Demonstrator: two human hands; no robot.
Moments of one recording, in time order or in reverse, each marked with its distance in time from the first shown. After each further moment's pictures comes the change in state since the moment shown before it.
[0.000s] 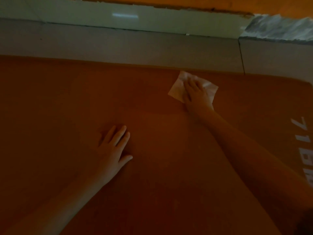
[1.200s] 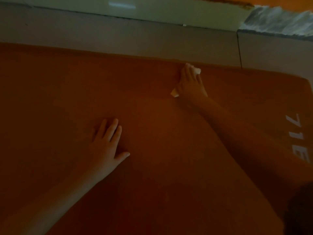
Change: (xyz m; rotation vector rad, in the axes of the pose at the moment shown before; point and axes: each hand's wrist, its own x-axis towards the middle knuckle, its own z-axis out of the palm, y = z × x) left_hand 0.002 0.014 -0.001 0.059 -0.151 -0.065; right_hand 0.020 0.006 -0.005 -0.332 -0.156 -0.036
